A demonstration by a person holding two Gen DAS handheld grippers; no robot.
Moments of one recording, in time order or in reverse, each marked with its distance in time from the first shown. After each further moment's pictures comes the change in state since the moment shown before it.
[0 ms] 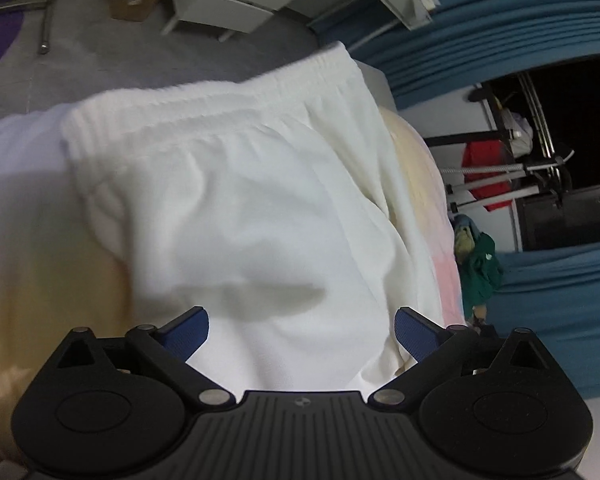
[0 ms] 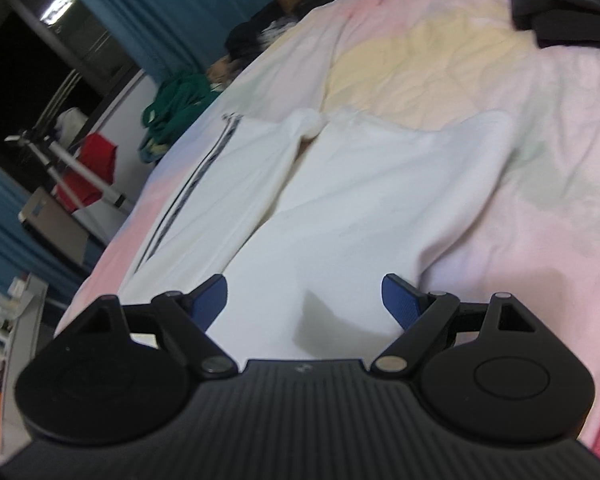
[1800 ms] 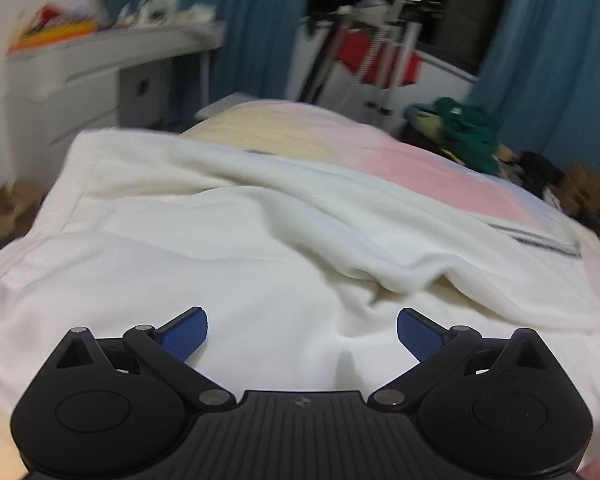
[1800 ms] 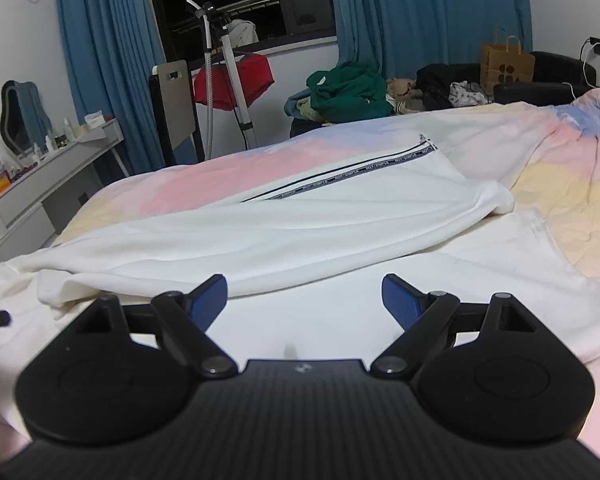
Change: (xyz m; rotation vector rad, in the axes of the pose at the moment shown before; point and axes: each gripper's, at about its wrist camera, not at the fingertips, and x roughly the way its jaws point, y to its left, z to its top) left arm 0.048 -0.140 -0.122 0.852 -0.124 0.134; right arm -0.011 0.112 -0.062 -0.687 -0.041 0.238
